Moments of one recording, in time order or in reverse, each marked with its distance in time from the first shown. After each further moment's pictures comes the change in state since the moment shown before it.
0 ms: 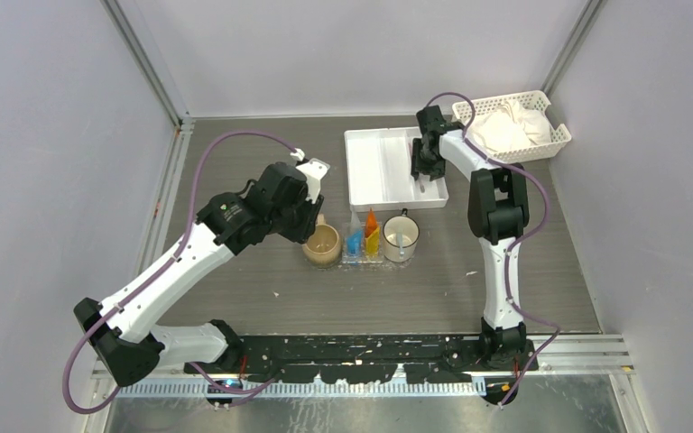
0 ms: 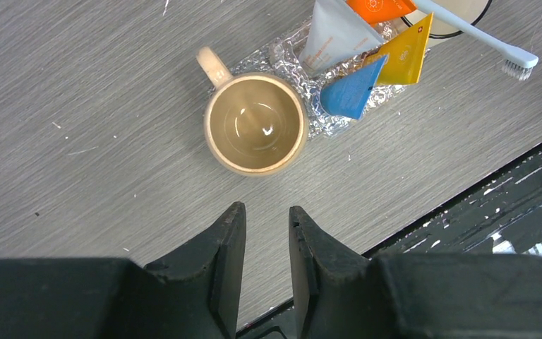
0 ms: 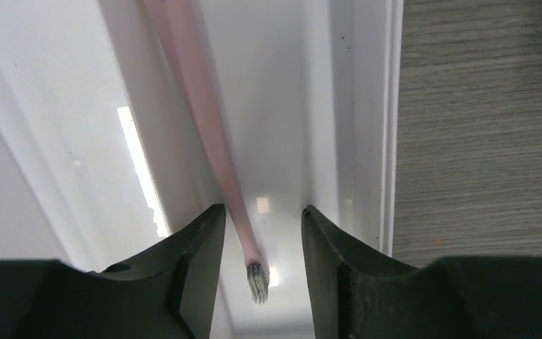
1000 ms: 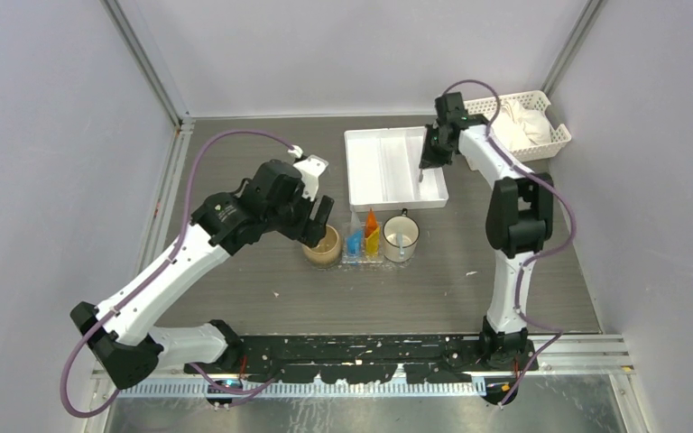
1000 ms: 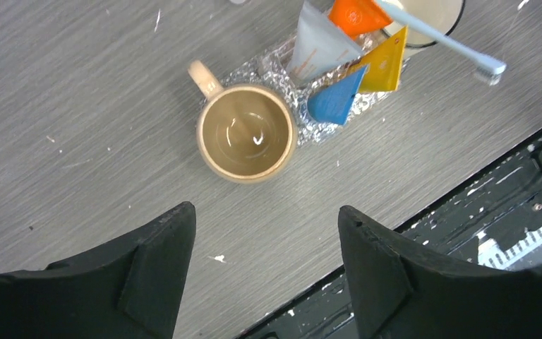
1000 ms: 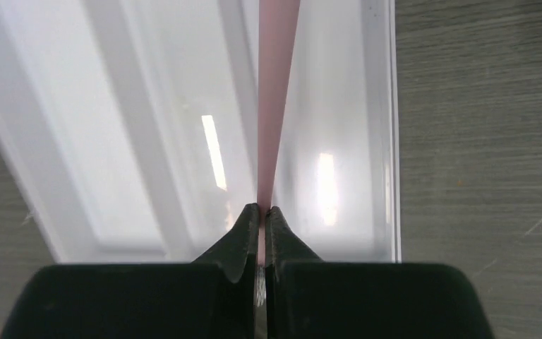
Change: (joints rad) left arm 0.014 -0.006 0.012 0.005 0.039 0.014; right arm -0.036 -0.147 -0.076 0.001 -0.157 0.084
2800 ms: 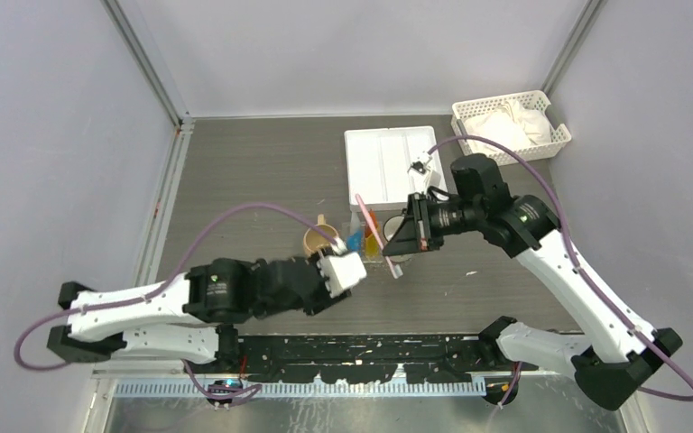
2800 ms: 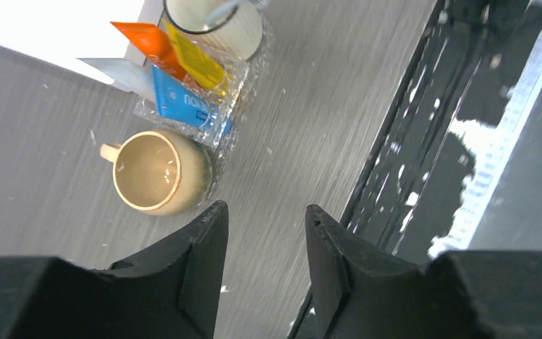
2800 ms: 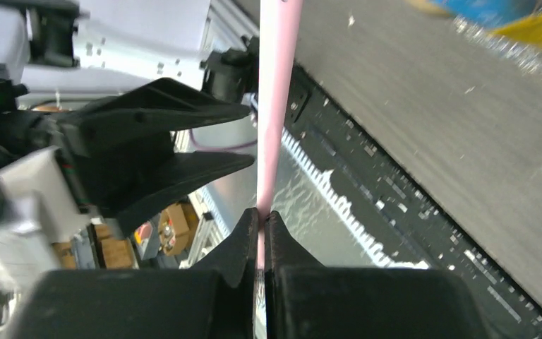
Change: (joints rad) left arm -0.597 -0.248 -0.205 0.155 -0.228 0.153; right arm 0.395 -1.054 -0.575 -0.092 -0.673 0.270
